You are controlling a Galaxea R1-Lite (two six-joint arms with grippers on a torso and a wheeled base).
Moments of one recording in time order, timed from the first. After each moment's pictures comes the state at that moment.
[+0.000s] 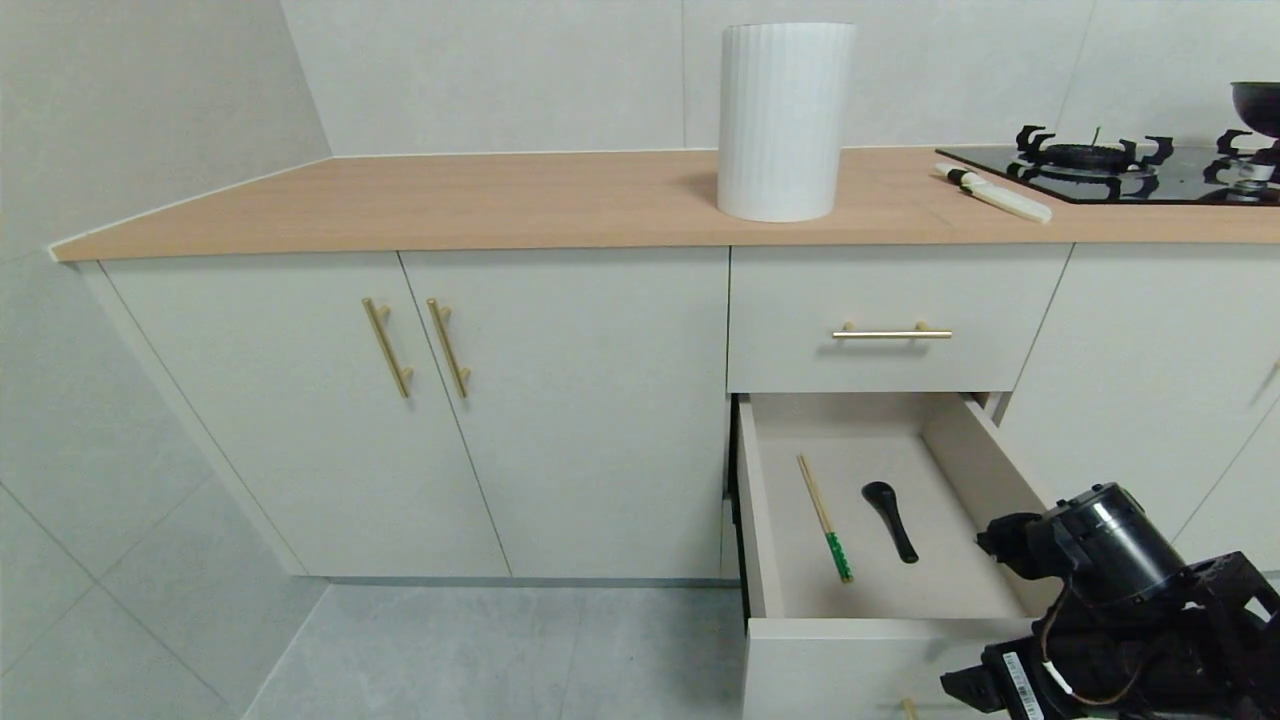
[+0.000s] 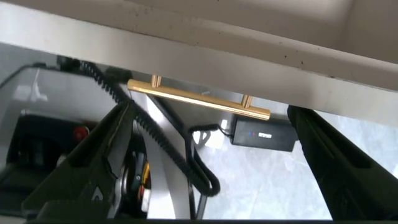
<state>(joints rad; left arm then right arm) 0.00 0.00 0.00 0.00 0.05 -0.01 0.48 1.64 -0.53 -0.07 -0.18 0.25</state>
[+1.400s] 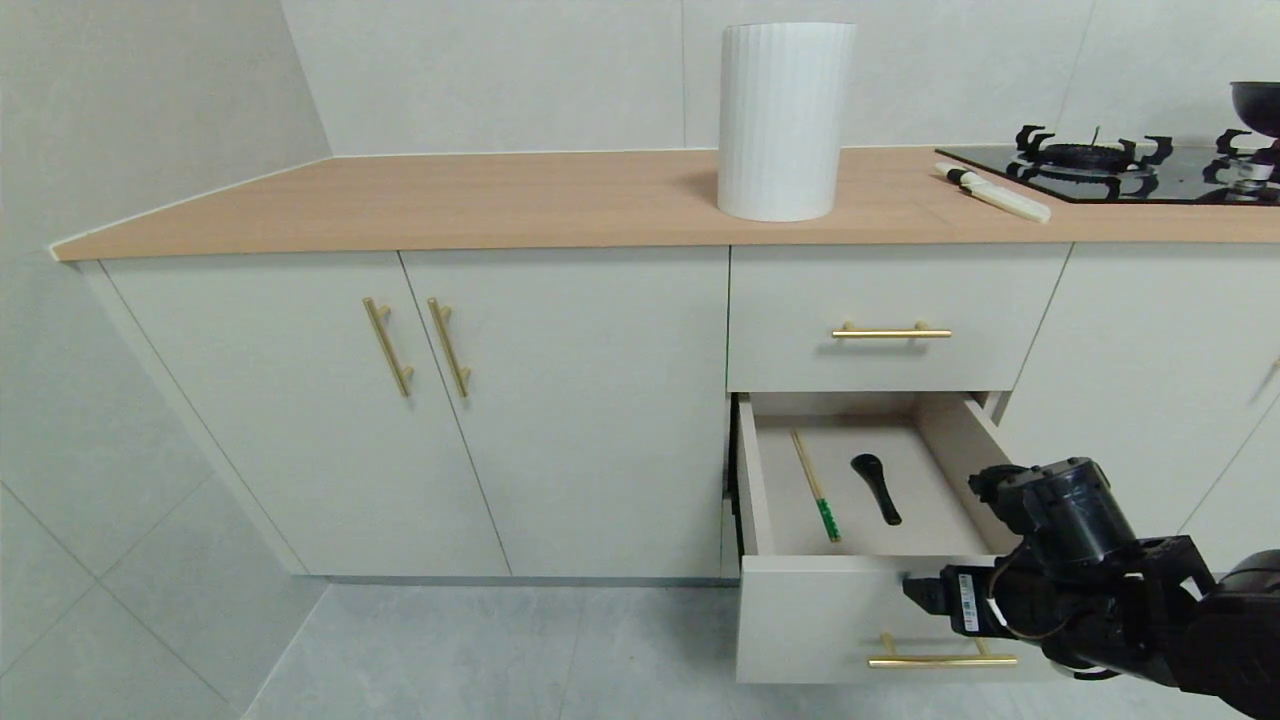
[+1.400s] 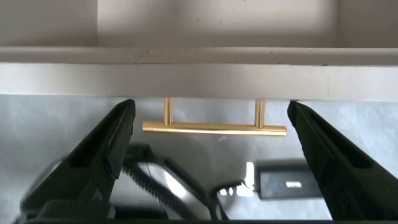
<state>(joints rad) 0.00 0.00 0.00 0.00 0.05 -0.01 0.44 1.79 -0.53 -0.44 -0.27 0.37</state>
